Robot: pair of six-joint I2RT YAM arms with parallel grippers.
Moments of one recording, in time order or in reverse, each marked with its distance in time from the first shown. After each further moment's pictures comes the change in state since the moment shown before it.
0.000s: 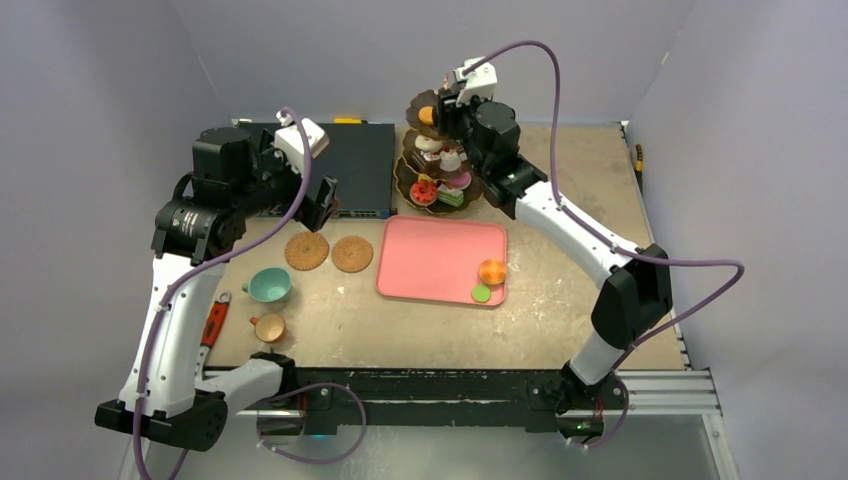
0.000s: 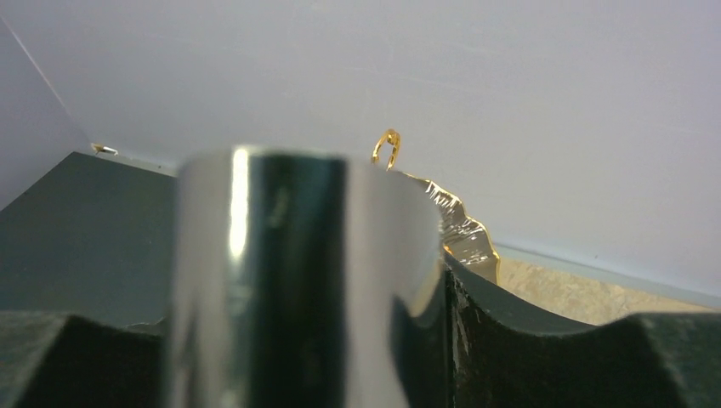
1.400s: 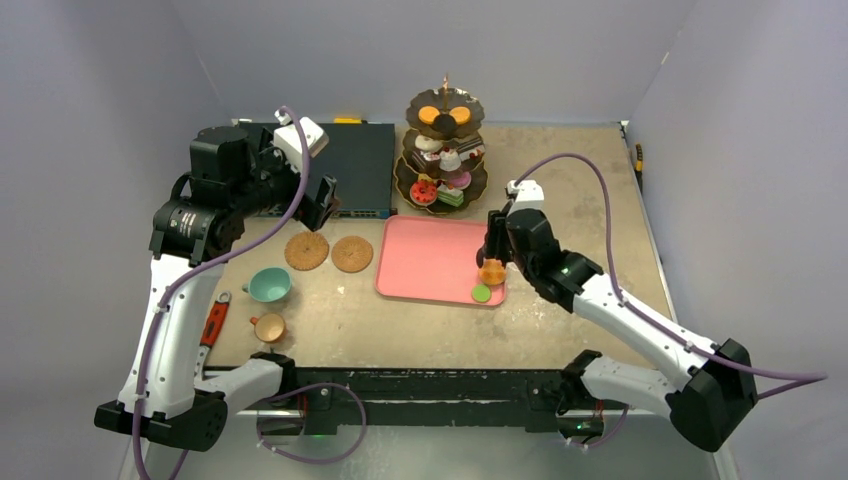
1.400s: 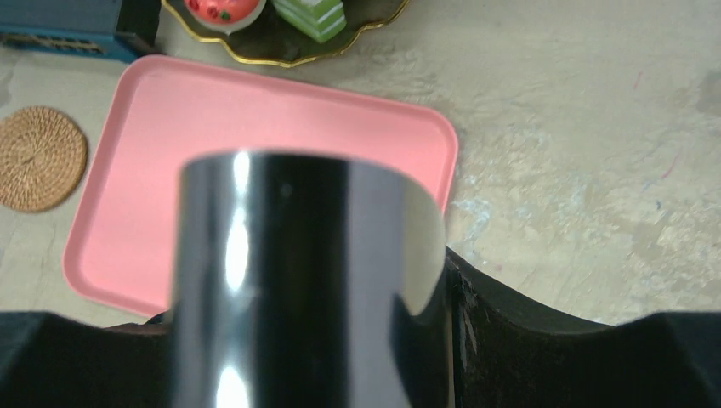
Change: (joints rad) left arm 0.000 0.000 0.015 0.000 0.015 0.000; right arm 0.047 -0.598 -0.730 -0.481 0.053 0.397
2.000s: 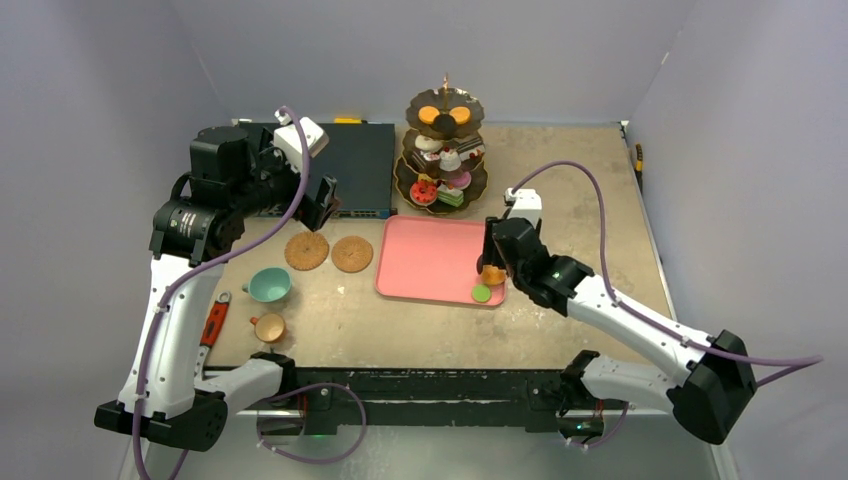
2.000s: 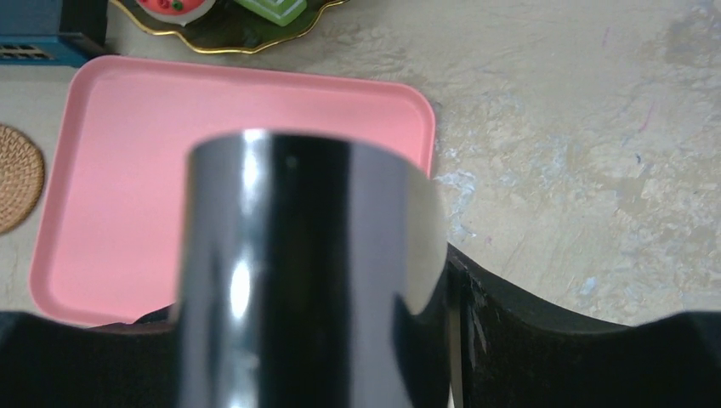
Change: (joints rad) left arm 0.000 0.000 0.000 0.000 0.002 0.000; right arm 0.098 0.018 -0.008 -0.076 0.157 0.124
